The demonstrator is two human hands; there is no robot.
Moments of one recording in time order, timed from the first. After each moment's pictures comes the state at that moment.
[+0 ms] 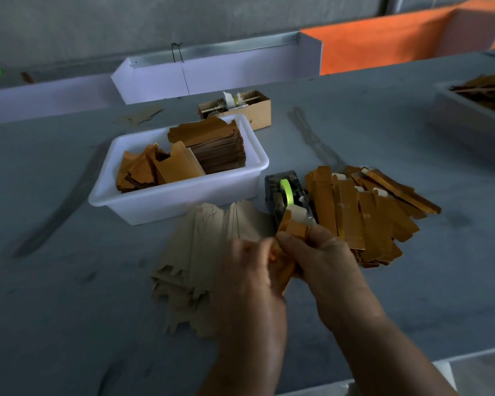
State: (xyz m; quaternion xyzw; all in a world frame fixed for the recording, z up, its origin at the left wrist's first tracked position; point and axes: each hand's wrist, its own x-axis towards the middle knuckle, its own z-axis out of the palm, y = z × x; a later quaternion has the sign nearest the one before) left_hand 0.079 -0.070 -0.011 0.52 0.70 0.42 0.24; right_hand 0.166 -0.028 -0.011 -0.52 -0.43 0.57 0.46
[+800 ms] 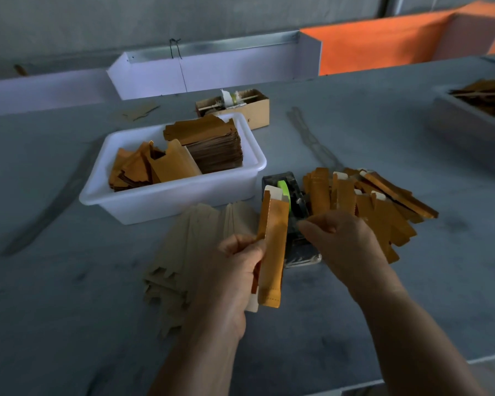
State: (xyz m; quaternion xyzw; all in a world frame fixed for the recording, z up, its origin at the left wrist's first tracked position) left_hand 0.059 -0.043 -0.001 0.30 0.62 0.52 0.51; right_hand 0.201 0.008 -0.008 -0.62 -0.64 0.32 0.34
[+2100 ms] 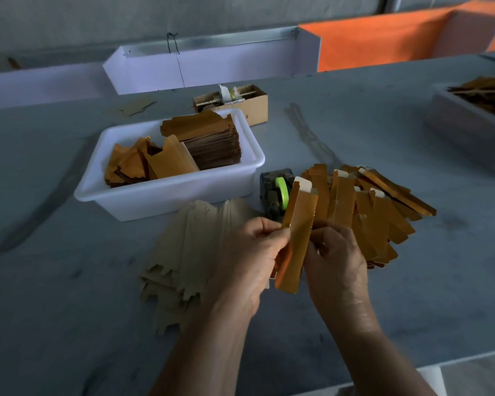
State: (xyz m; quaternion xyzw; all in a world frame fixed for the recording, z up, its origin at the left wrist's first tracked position) left_hand 0.071 -0.020 -0.008 0.43 0.60 0.46 0.49; right_hand 0.179 -0.017 -0.039 -0.65 -0.57 0.24 0.43
